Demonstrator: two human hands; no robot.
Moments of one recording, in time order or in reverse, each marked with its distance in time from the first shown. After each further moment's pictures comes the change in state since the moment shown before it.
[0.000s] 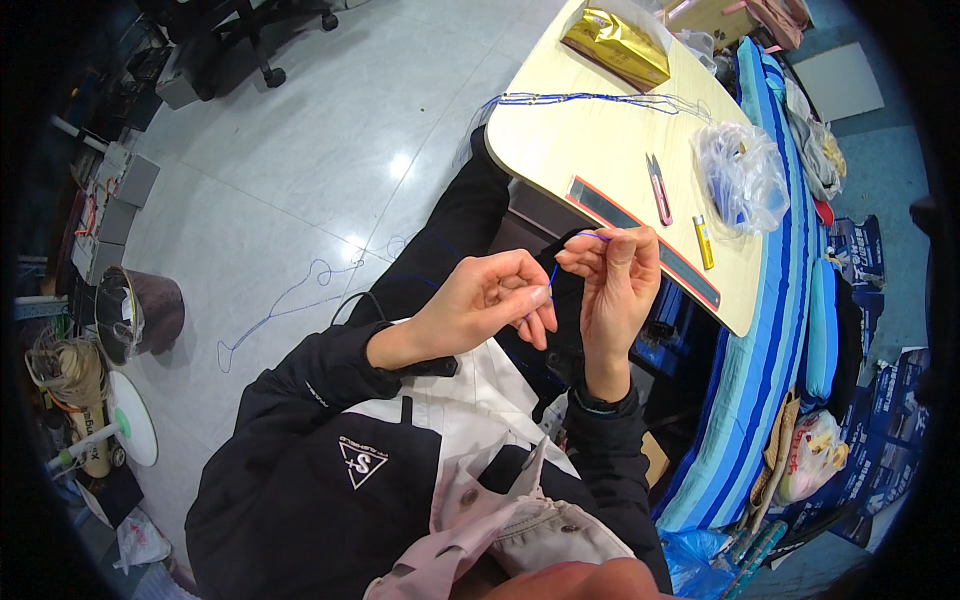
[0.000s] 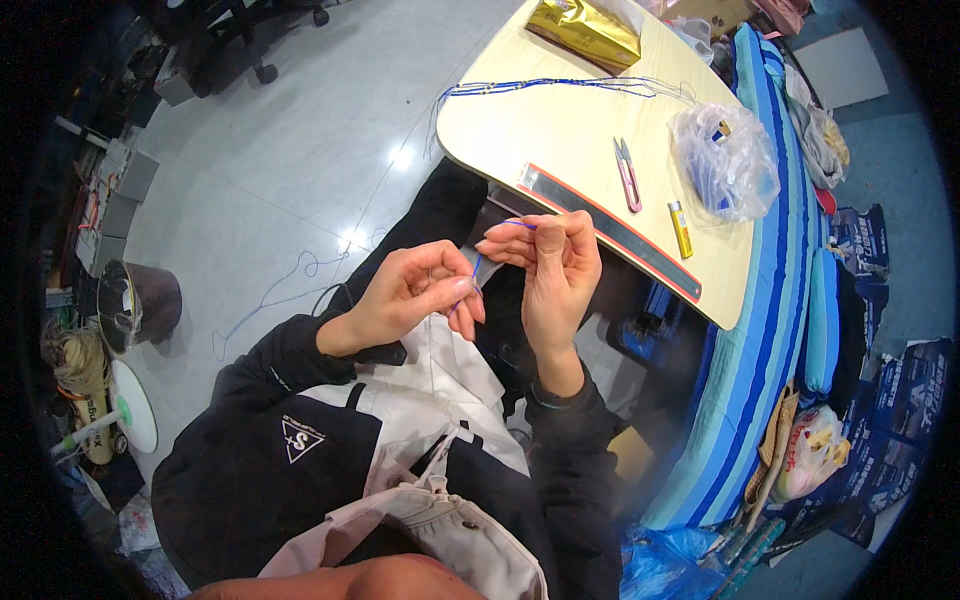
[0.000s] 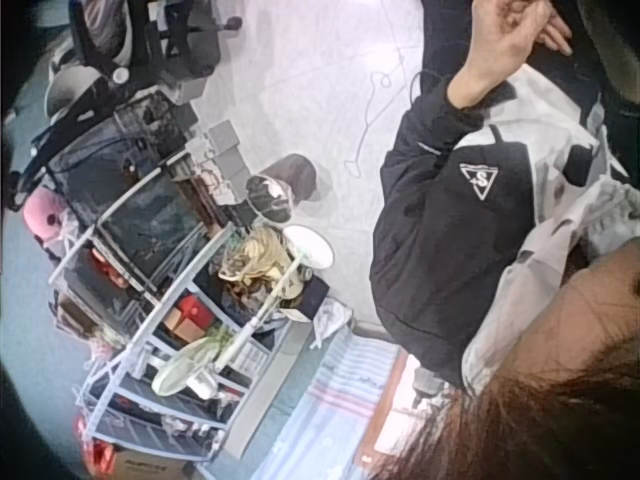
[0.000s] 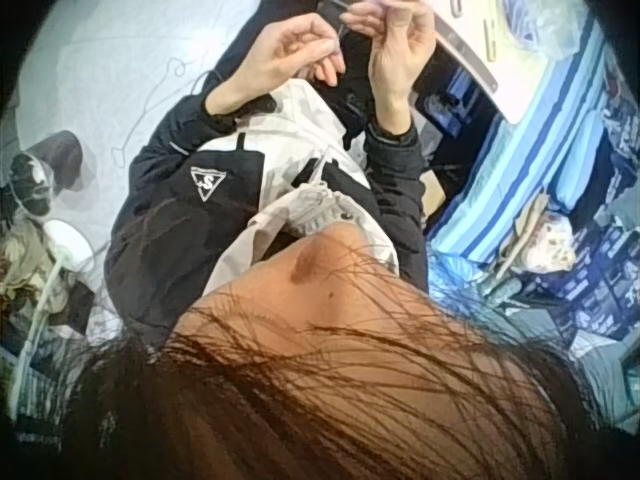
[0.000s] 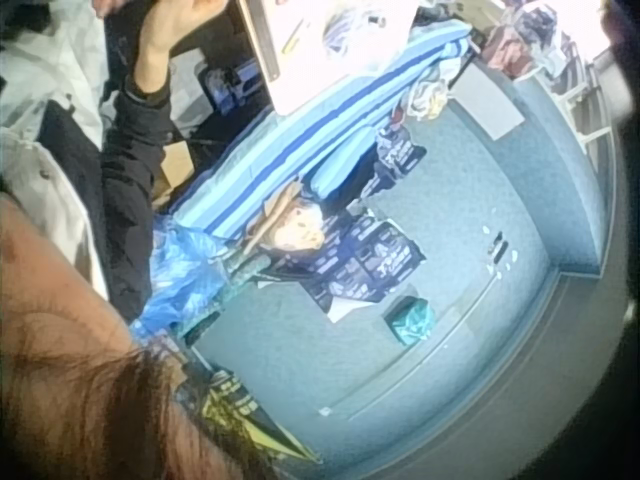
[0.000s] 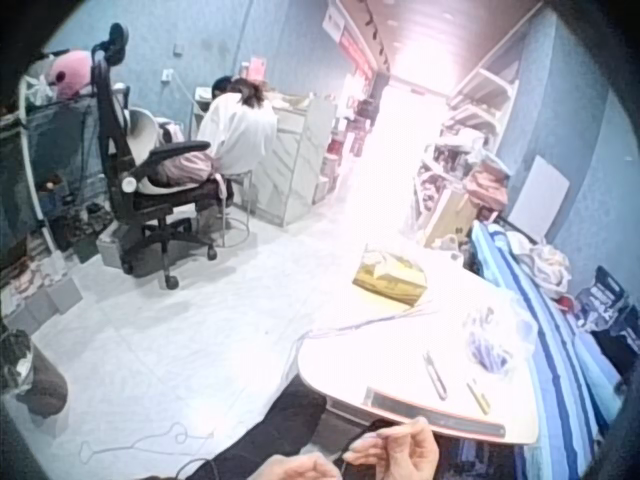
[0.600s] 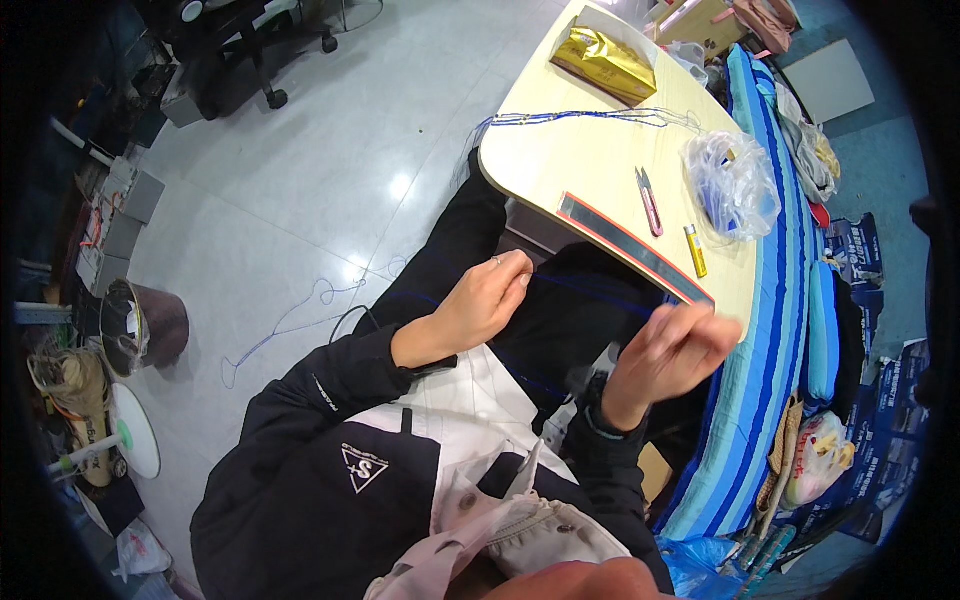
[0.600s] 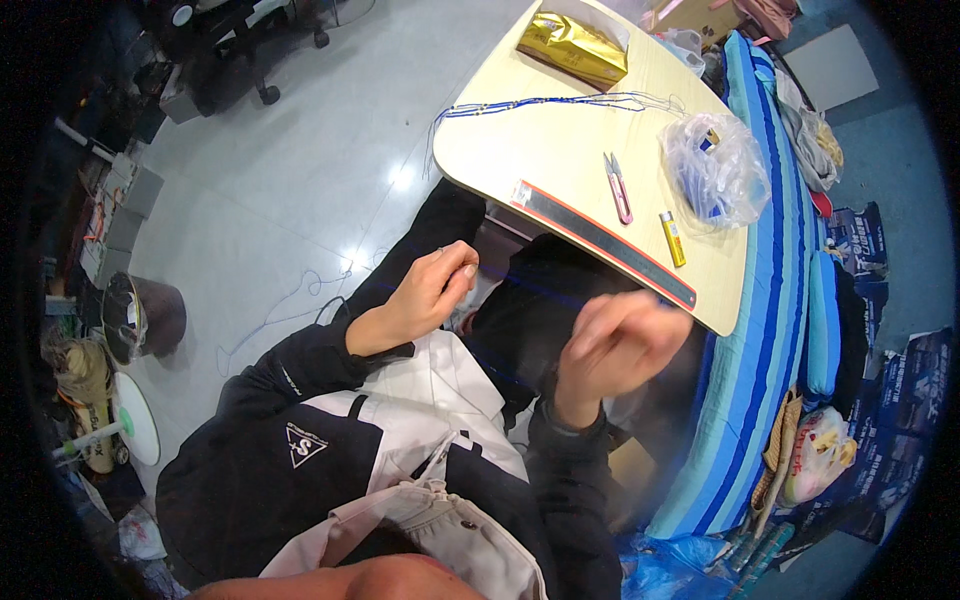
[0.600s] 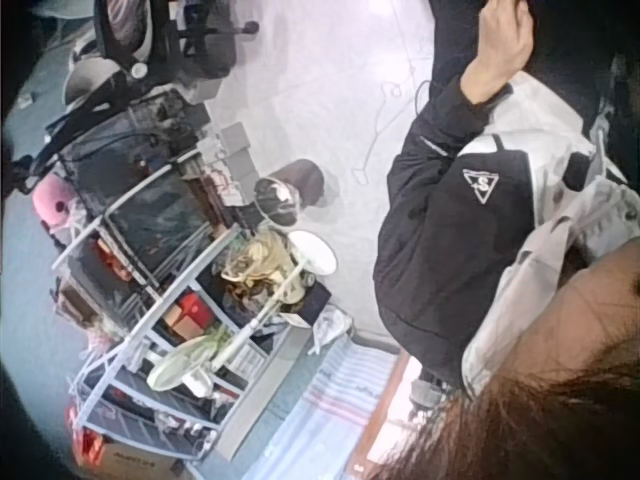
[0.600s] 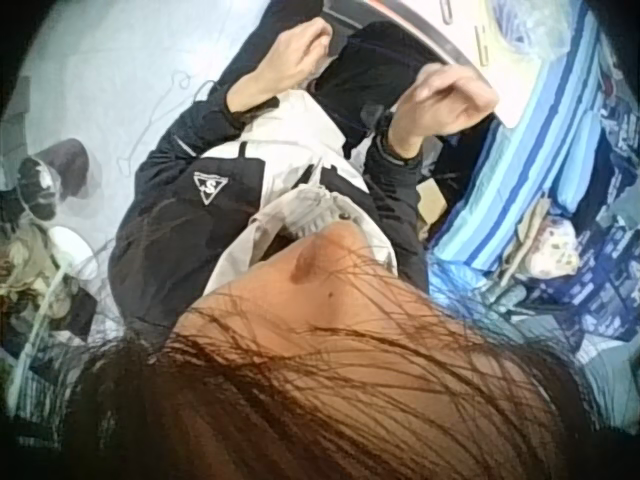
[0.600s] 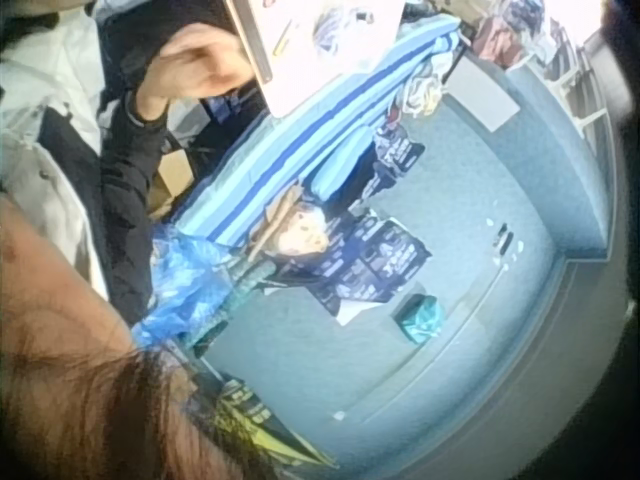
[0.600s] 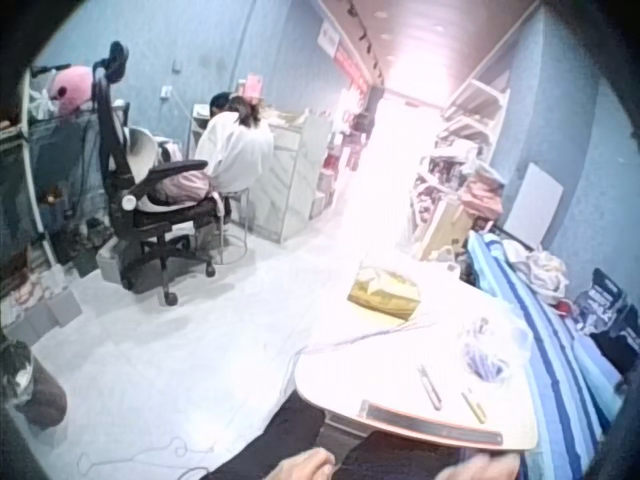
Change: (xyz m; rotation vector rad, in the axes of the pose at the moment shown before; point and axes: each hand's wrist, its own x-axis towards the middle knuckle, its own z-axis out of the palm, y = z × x) left_hand 0.026 -0.046 -0.016 0.698 0.251 0.369; right_hand -0.017 -0.044 -0.015 -0.148 0.153 -0.605
